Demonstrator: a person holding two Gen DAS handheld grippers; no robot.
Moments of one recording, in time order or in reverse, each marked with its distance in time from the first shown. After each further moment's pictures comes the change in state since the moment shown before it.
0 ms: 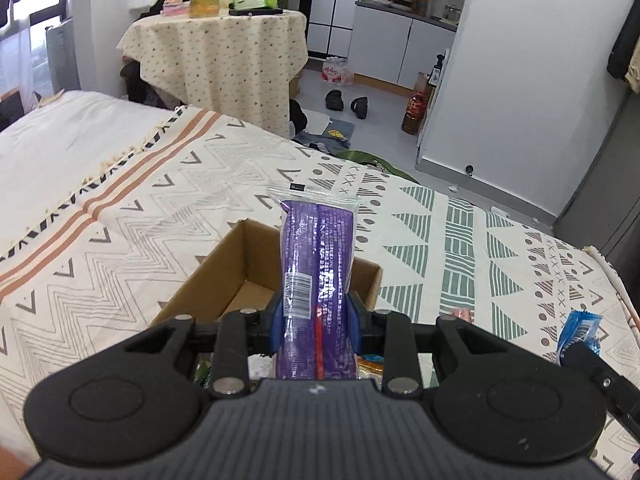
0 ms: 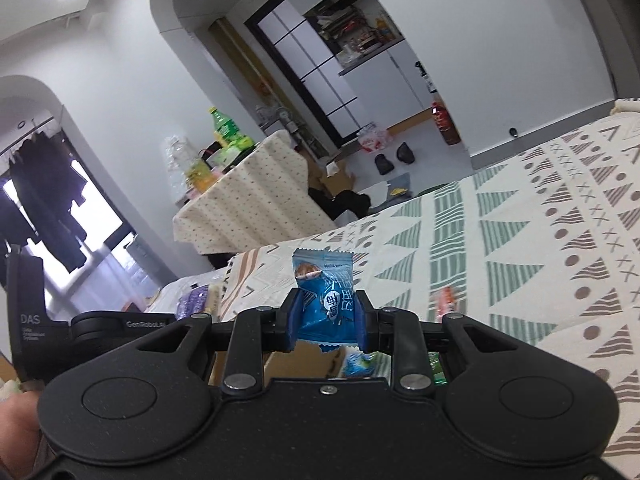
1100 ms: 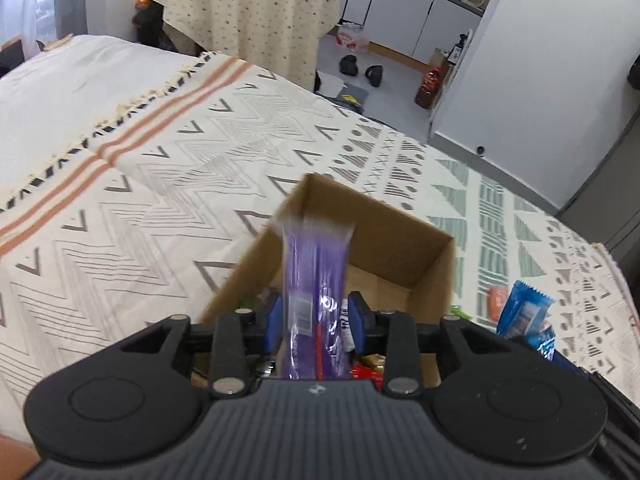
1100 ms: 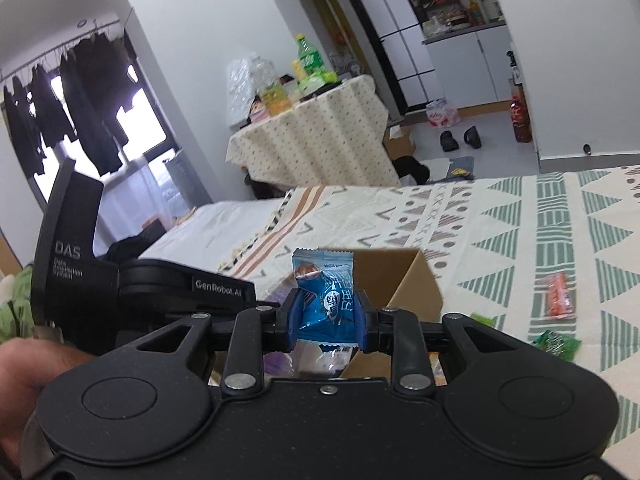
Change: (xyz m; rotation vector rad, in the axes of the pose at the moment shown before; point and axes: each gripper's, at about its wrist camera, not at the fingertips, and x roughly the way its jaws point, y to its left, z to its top) left arm 0.025 0.076 -0.010 -0.071 0.123 -0.022; right arm 0.049 0.105 -0.045 -0.252 0.138 0.091
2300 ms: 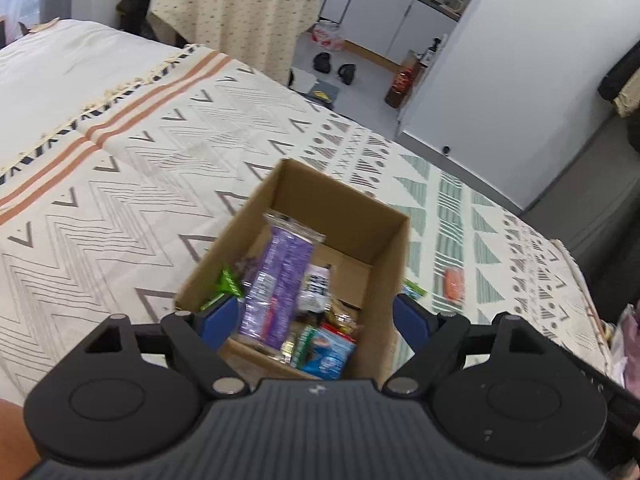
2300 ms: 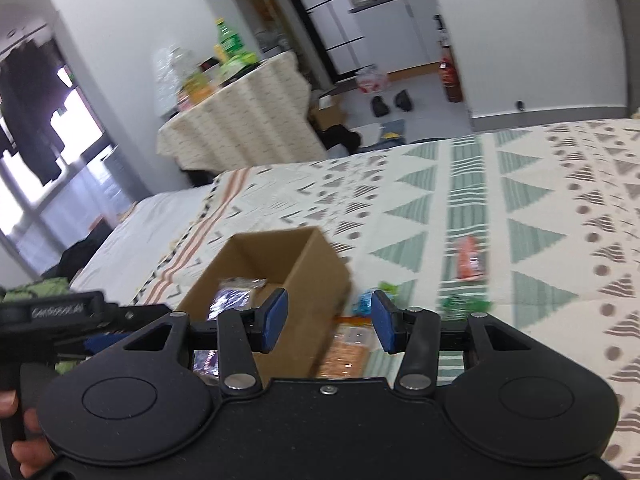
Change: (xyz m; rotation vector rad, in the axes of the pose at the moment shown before) left arm -0.041 0.006 -0.019 -0.033 0.011 -0.138; right arm -0.035 -0.051 0.012 0.136 0.083 -0.185
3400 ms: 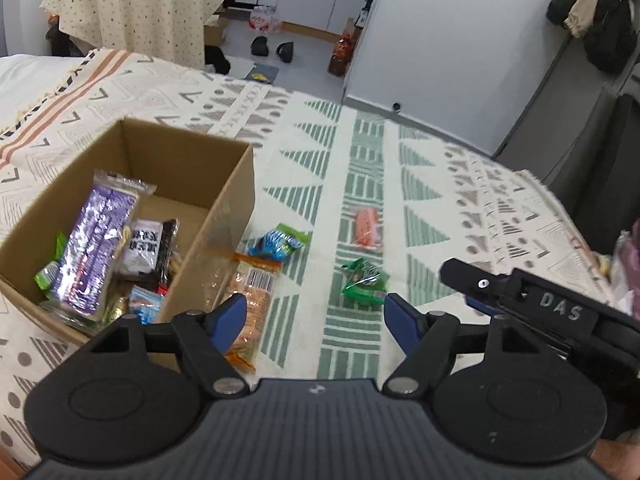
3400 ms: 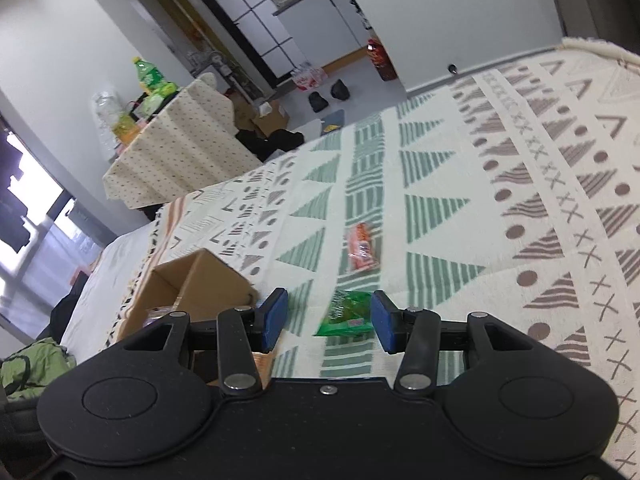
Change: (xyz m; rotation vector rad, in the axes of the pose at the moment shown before) left arm 0.068 -0.126 -0.058 0.182 0.041 -0.017; right arm 0.007 -0.107 -0.009 0.219 0.014 -0.061
